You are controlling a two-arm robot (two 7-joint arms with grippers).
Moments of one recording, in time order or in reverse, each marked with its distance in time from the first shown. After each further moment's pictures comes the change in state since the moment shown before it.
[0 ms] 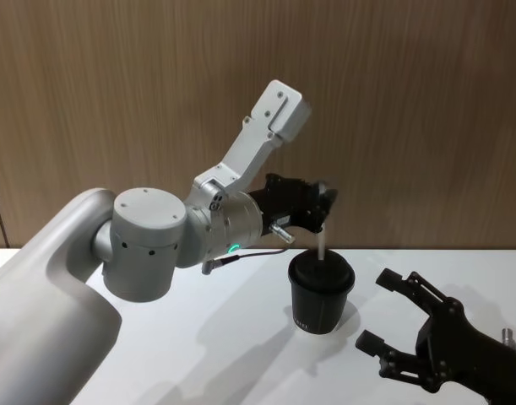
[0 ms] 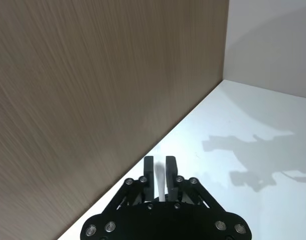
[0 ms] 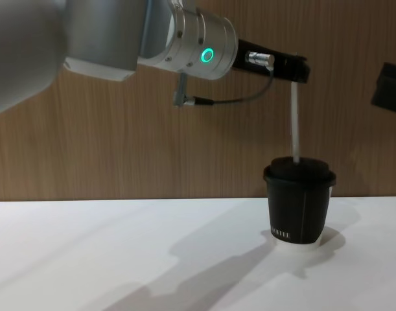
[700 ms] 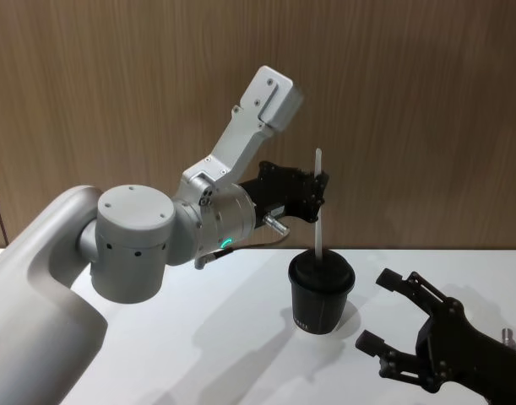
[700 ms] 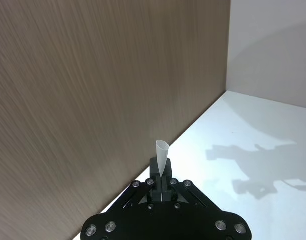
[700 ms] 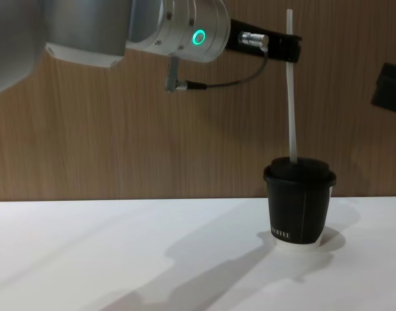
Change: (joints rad) left arm 0.025 0.034 -0.012 -0.089 -0.012 -0.002 0.036; right arm 0.000 0.000 0.000 0.000 0.000 0.000 0.000
